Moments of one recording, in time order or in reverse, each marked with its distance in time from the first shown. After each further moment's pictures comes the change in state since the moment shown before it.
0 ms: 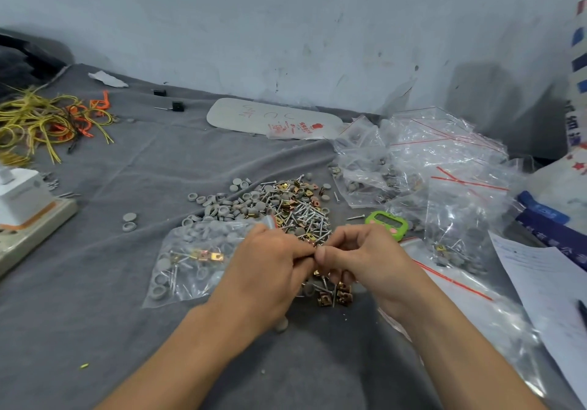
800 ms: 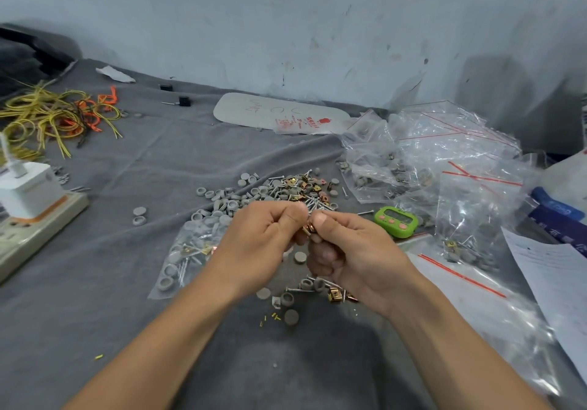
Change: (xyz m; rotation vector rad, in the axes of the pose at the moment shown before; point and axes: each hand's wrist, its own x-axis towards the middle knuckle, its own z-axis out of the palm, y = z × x) left_hand 0.008 -0.011 -0.024 -0.632 0.067 -0.220; right_hand 0.004 -0.008 0.033 0.476 -0.229 -0.006
